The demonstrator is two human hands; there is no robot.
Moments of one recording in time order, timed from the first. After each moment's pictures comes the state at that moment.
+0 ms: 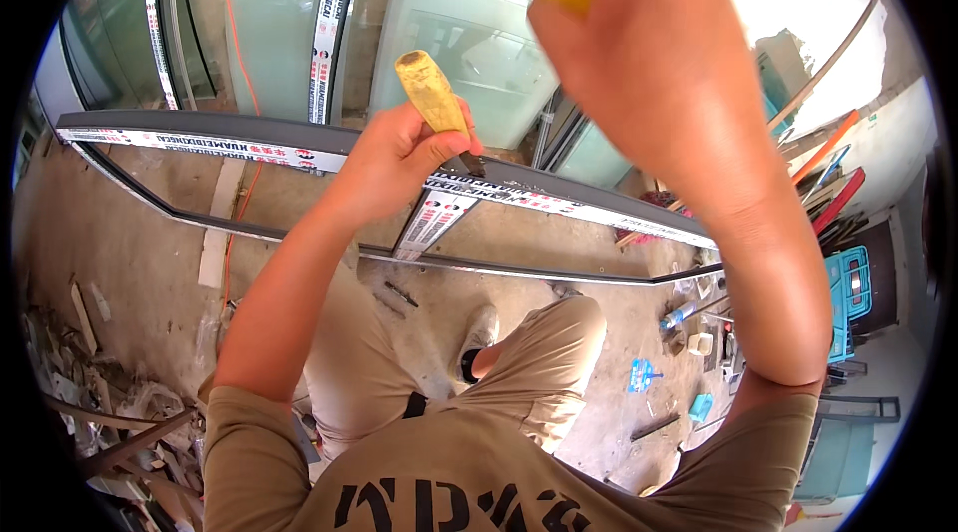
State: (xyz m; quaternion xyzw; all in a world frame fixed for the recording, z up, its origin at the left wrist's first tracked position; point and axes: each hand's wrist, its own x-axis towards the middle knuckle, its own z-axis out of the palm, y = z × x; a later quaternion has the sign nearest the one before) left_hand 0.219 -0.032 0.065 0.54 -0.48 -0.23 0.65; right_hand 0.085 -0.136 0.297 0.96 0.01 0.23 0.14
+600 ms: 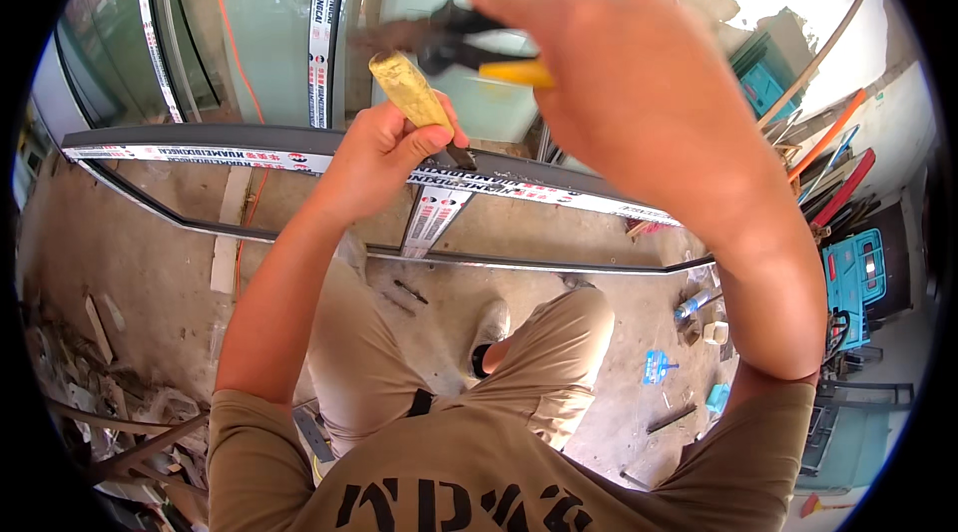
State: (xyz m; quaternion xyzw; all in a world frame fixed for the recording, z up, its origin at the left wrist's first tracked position) left_hand 0.221 -0.038 0.058 0.53 -0.48 -0.25 0.66; right_hand 0.061 -0.165 0.279 0.97 0.04 0.17 0.14
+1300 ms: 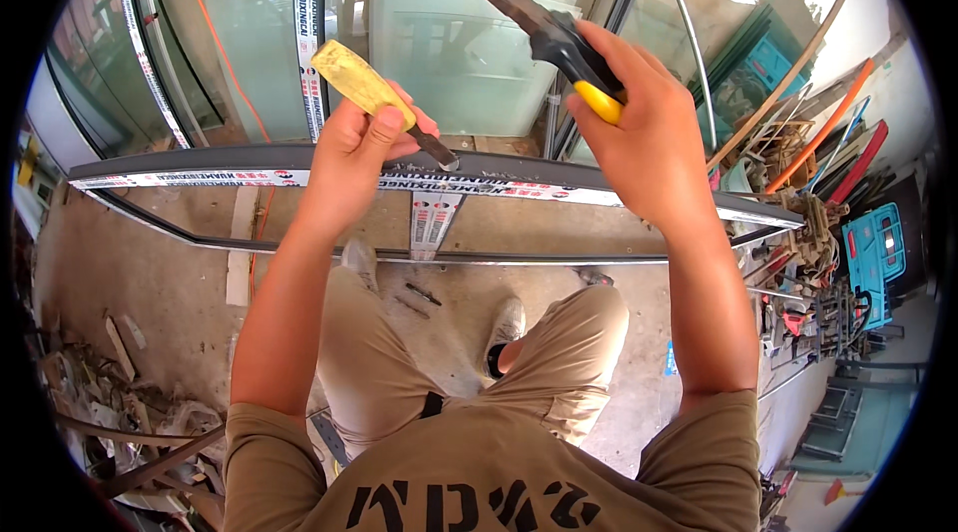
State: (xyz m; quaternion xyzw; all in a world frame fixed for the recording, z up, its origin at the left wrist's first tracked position) left_hand 0.214 -0.045 0.068 0.56 -0.38 -0.23 0.70; right_hand 0.014 -0.230 0.204 0.93 -0.13 0.32 -0.14
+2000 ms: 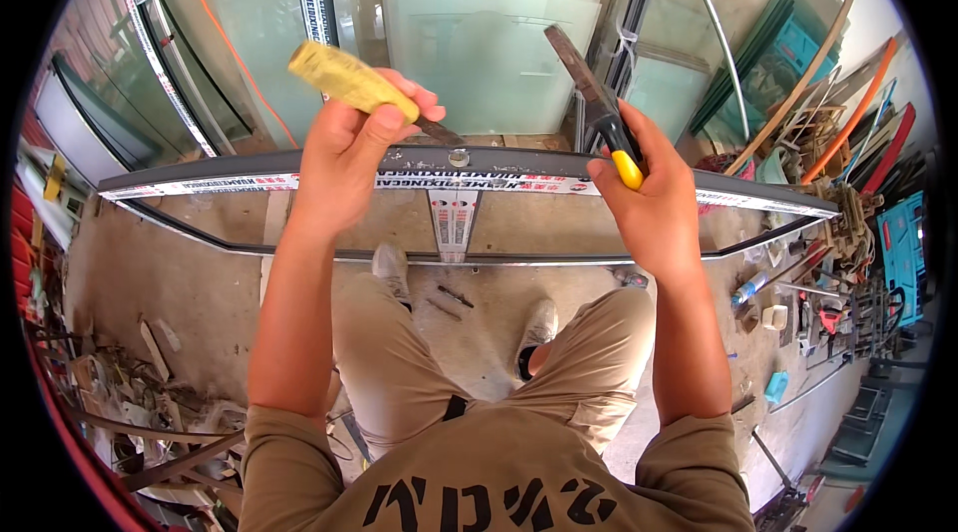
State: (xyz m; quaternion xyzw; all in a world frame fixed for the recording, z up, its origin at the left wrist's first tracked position) left_hand 0.208 -0.040 0.090 0.54 -0.46 -0.17 0.69; right_hand -0.037 -0.241 0.120 0.85 -0.25 0.32 -0.33
